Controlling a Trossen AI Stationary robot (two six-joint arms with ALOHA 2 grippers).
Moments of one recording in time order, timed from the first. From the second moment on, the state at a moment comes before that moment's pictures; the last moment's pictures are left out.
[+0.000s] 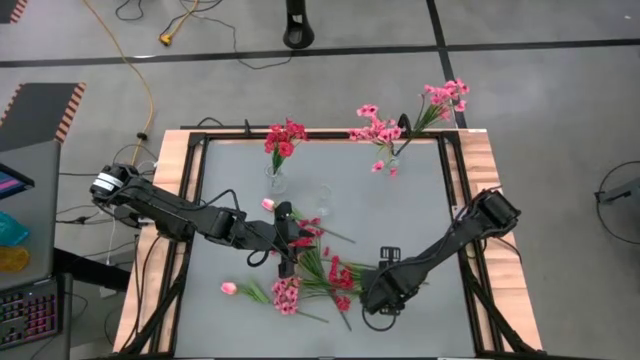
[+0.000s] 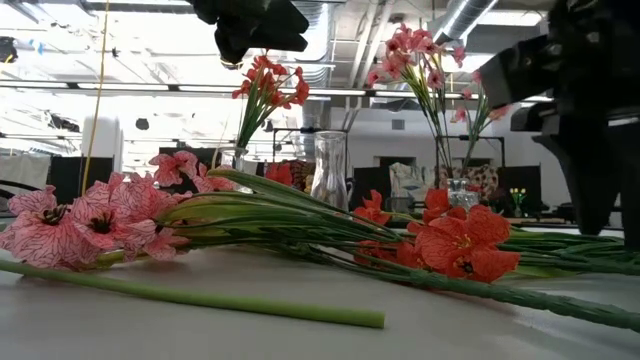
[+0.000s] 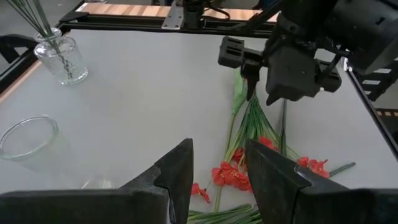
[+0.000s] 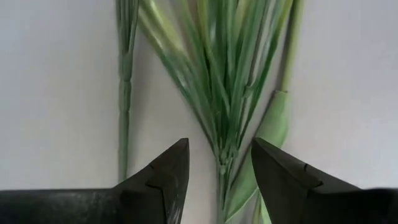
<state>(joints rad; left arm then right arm) -0.30 1.41 0.95 -0.04 -0.35 -0.22 0.58 1.89 1.25 -0.98 0.15 0.65</state>
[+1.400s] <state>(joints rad) -0.32 1.31 0.95 -0.08 -0.35 -0.18 0.50 1.62 1.16 -0.89 0.21 0.65</state>
